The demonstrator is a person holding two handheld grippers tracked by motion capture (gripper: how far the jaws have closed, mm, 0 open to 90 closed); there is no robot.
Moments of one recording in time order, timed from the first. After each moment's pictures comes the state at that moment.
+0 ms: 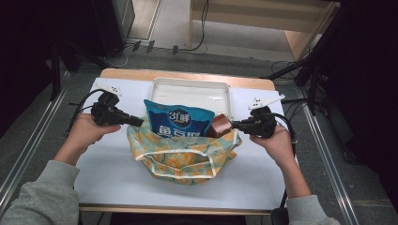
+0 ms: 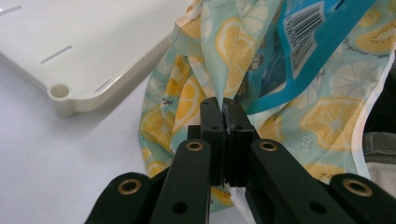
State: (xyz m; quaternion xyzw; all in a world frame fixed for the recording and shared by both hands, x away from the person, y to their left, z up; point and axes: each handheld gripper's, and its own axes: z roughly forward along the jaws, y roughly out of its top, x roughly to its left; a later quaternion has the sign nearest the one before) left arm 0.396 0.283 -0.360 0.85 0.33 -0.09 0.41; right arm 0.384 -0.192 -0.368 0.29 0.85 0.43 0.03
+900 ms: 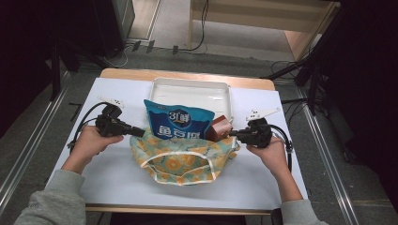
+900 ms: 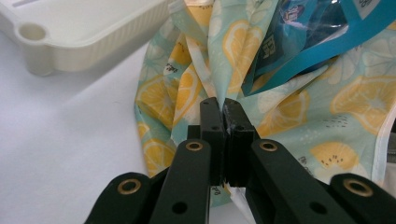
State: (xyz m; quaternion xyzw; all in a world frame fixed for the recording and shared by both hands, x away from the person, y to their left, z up) left arm 0.389 0.284 -0.404 0.84 0.35 -0.12 0.41; right arm 0.375 -0.193 -0.410 0.31 0.84 0.44 0.01
